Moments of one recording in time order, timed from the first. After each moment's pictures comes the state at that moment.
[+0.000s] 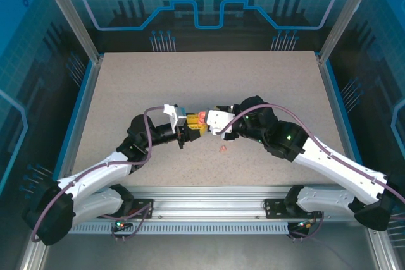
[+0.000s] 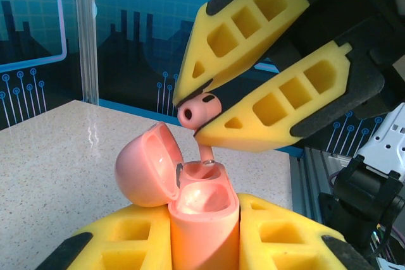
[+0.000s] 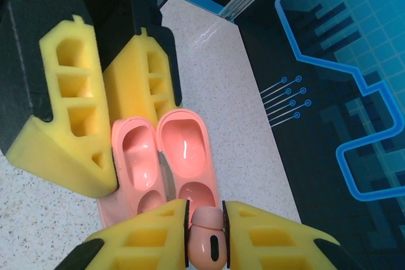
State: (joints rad) left arm -0.59 1.05 0.50 0.62 0.62 -0.16; right arm 0.92 1.09 1.11 -0.46 0.08 -0.76
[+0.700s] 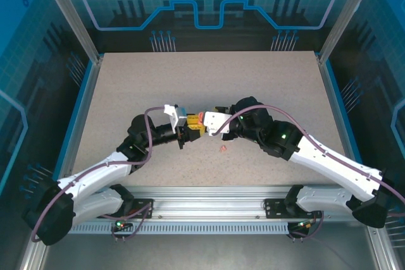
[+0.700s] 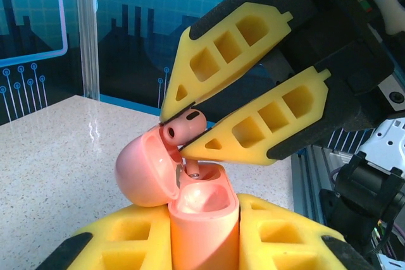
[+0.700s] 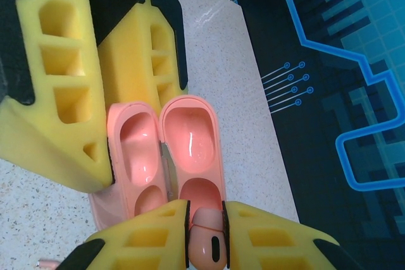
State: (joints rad) left arm -0.59 1.05 0.50 0.60 0.62 -0.15; right arm 0.93 1.12 1.11 -0.47 0.13 -0.79
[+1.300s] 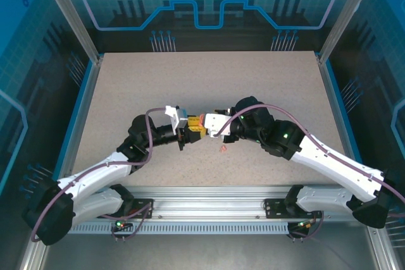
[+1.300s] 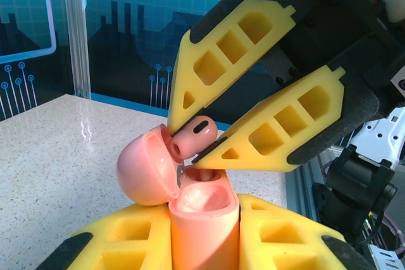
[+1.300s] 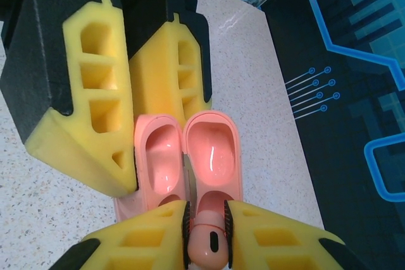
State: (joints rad) left arm -0.60 1.05 0.50 0.60 0.64 -0.14; right arm 0.93 1.12 1.13 -0.54 0.05 -0.75
